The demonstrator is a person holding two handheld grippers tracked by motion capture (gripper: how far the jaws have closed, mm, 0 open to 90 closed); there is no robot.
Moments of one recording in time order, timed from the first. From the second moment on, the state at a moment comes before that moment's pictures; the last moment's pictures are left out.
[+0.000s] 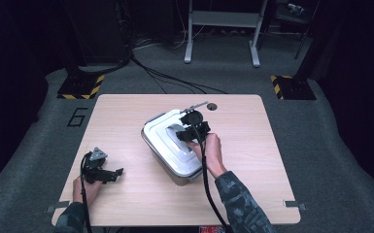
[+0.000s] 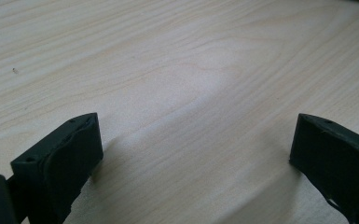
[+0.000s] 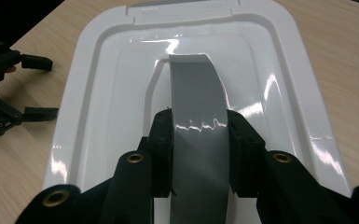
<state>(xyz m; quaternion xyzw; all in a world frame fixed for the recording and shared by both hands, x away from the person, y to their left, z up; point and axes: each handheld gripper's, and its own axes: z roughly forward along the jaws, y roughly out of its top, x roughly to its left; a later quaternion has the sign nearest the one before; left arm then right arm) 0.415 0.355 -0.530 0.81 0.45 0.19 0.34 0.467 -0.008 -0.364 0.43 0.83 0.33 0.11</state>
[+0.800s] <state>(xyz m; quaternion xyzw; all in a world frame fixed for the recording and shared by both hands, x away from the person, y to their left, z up) 0.415 0.355 -0.530 0.80 0.45 0.19 0.34 0.464 0.000 -0.381 0.43 0.83 0.35 0.10</state>
